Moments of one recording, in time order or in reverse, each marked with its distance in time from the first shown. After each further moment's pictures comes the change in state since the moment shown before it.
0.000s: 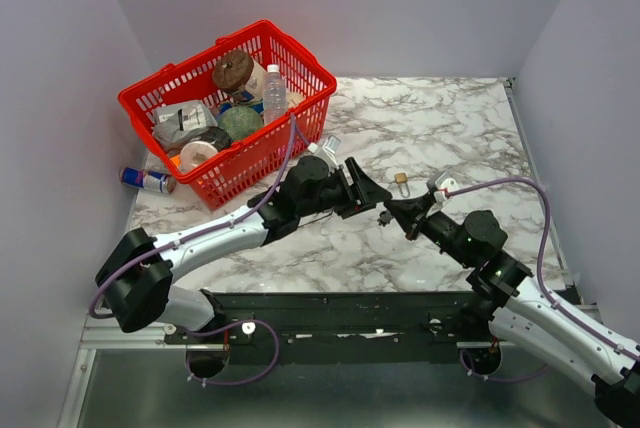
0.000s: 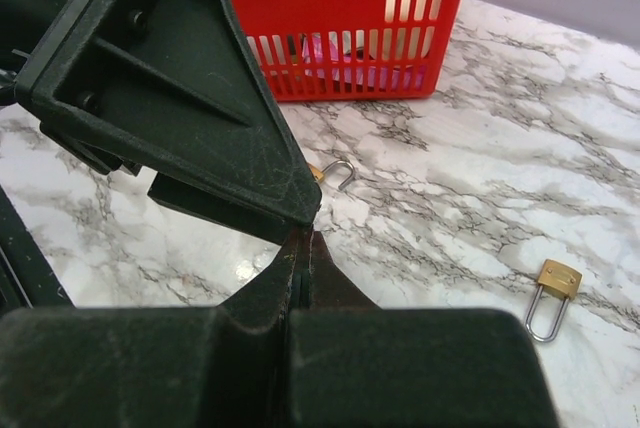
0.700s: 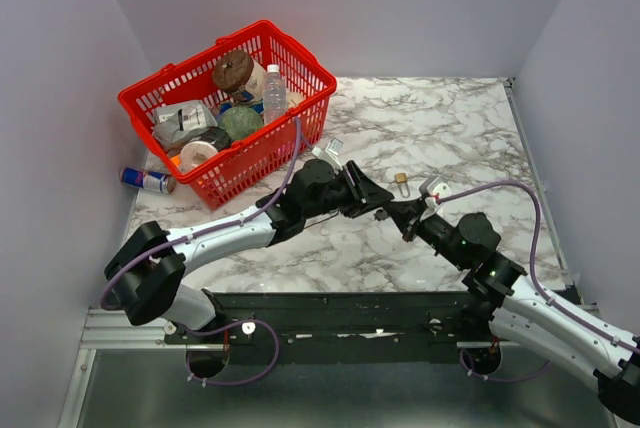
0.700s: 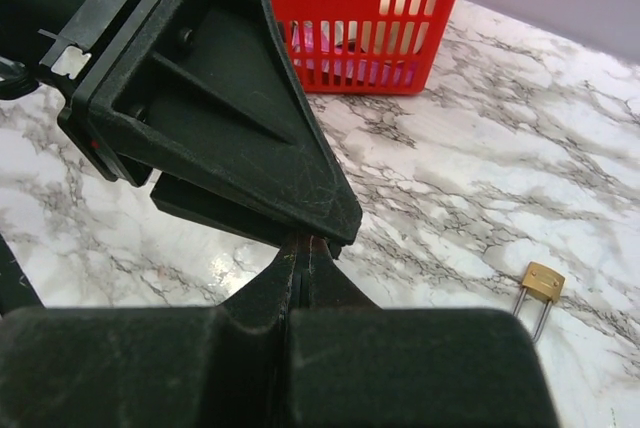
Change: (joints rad) left arm -0.016 0.057 -0.018 0.101 -0.026 -0.093; right arm 0.037 0.030 -0.034 0.053 0.042 -0.072
